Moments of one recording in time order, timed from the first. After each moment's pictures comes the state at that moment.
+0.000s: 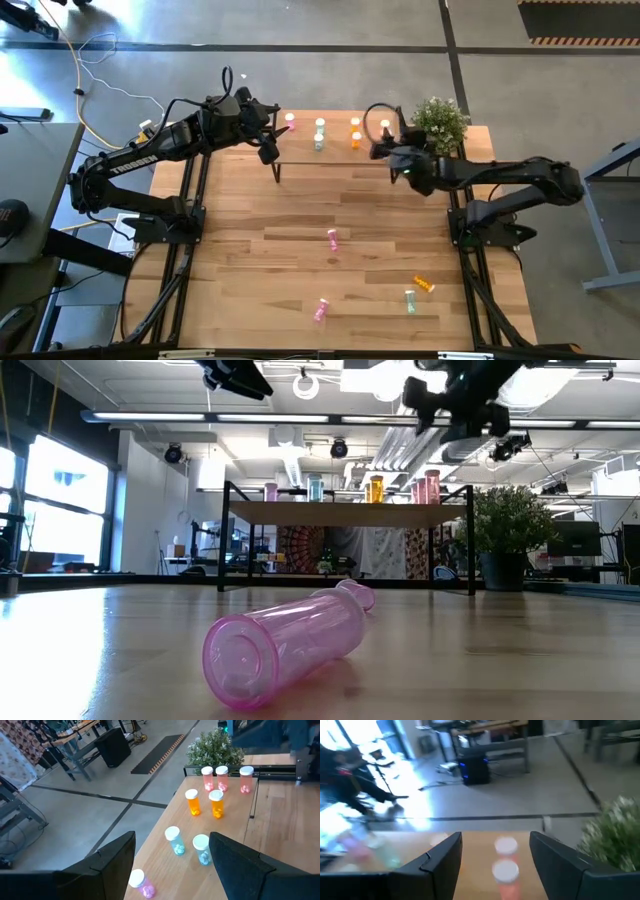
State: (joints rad) left arm 0.52 1.16 1.20 -0.40 -0.22 0.26; right arm -0.14 1.20 0.90 -0.22 1.10 0.69
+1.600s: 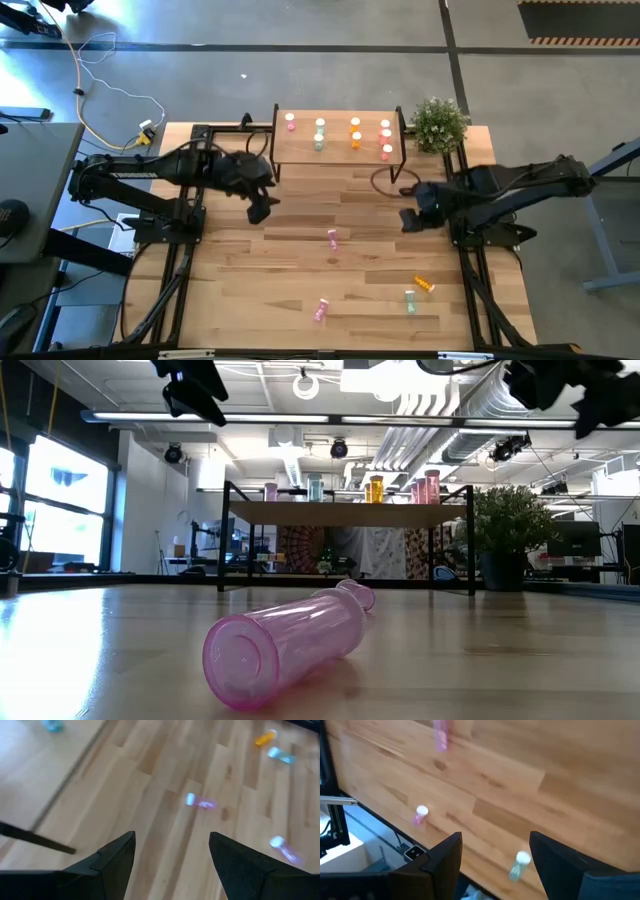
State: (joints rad) left arm 0.16 1.15 1.12 -0.82 -0.09 -0.31; right arm 0.17 1.00 1.00 -1.04 -0.13 1.44
